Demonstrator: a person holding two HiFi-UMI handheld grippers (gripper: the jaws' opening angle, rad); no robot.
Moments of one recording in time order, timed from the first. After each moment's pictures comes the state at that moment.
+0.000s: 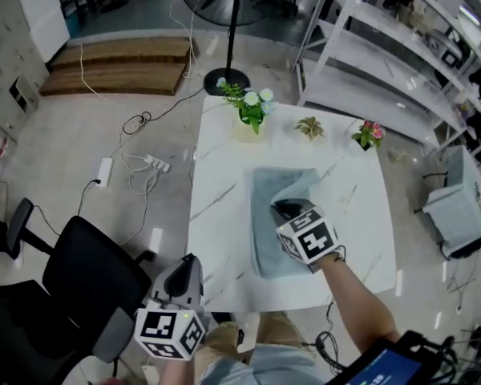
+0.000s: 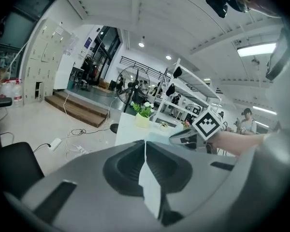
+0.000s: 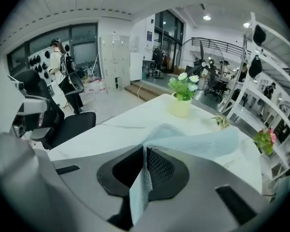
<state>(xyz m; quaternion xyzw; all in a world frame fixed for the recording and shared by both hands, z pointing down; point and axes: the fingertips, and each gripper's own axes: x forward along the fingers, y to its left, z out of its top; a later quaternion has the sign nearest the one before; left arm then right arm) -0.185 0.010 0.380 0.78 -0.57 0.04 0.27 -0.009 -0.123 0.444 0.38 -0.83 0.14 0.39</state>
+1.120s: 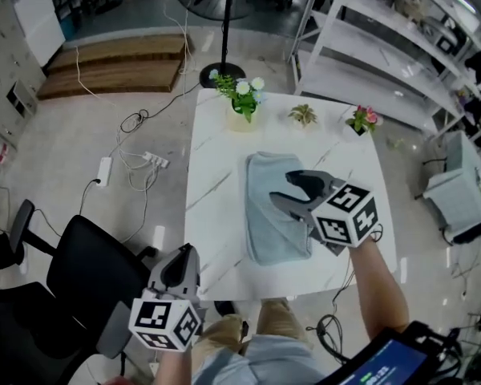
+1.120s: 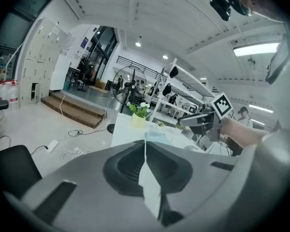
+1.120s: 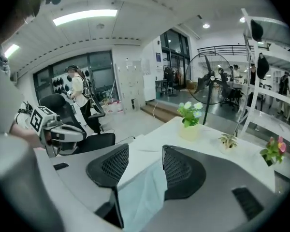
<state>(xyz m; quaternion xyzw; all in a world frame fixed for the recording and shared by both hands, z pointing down) -0.182 0.014 0.374 0.79 -0.55 0.04 0.26 -0.010 -0.107 0.350 0.29 -0.91 0.14 0.27</state>
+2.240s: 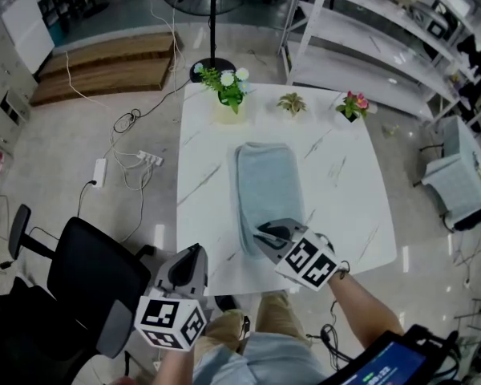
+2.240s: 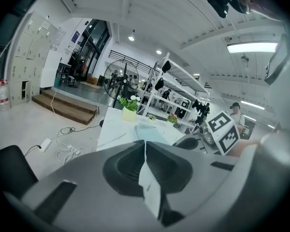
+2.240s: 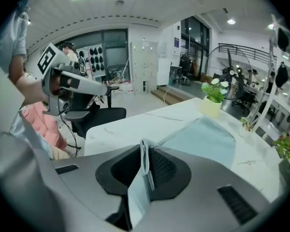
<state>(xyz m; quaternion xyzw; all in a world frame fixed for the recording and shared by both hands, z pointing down) -0.142 0.026 0.384 0.82 -0.51 0.07 0.27 -0.027 -0.002 0.453 0.24 -0.89 0.09 0.37</state>
